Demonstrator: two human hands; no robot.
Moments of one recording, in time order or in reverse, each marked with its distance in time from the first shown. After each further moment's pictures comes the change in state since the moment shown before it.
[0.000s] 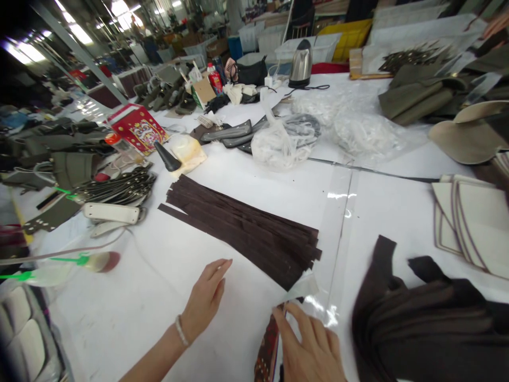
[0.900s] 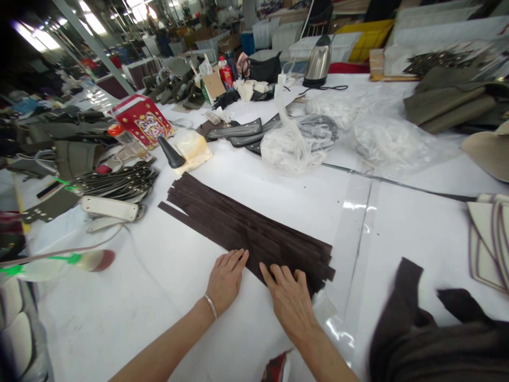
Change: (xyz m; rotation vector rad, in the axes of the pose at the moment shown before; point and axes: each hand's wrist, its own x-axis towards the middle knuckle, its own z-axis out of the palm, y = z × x) left_hand 0.062 -0.033 0.048 0.420 0.045 0.178; right_hand 0.122 0.014 0.052 -0.219 -0.148 -0.211
